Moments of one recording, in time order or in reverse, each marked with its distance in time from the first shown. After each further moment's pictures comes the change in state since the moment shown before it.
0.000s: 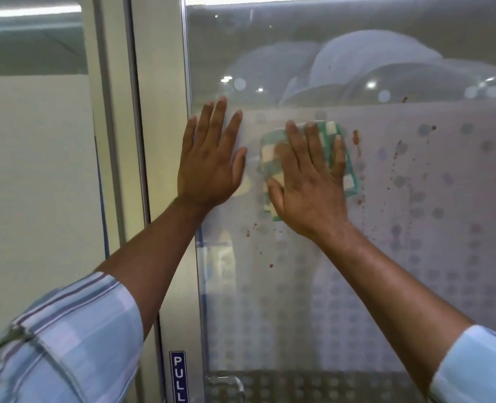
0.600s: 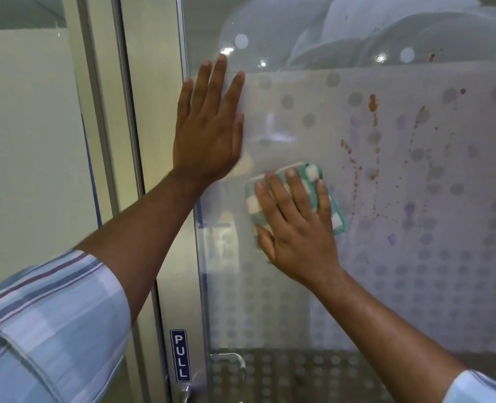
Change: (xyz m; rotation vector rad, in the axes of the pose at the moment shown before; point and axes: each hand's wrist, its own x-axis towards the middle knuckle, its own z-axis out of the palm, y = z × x) left_hand -0.001 -0.004 0.003 0.029 0.015 0.004; right_hand -0.105 -0.033 0.036 0.042 -0.005 -0.142
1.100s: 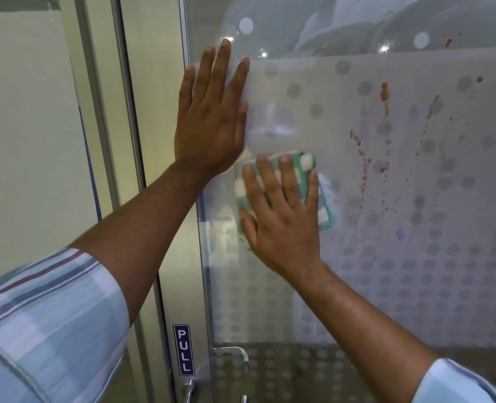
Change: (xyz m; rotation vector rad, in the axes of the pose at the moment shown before) left_hand 0.000 0.000 0.001 -0.008 0.011 0.002; right_hand 0.020 -0.038 0.009 0.074 0.031 0.117
